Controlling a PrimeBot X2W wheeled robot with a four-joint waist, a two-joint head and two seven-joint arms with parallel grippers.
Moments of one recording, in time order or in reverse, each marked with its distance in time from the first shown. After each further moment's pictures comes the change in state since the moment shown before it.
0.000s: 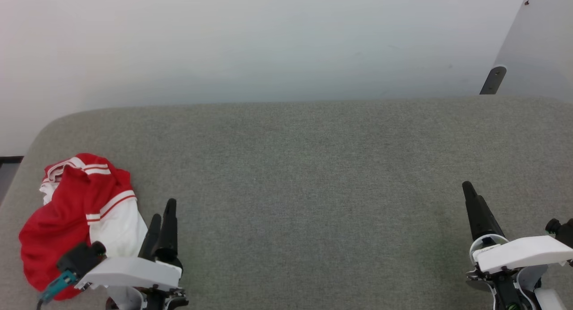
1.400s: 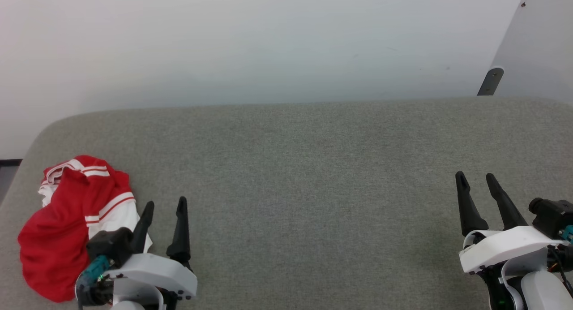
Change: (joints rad) left arm -0.011 0.059 -0.088 -0.007 0.589 0.069 -0.121; right arm -0.049 -0.025 0.017 0.021 -0.633 0.000 -0.117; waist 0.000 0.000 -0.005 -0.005
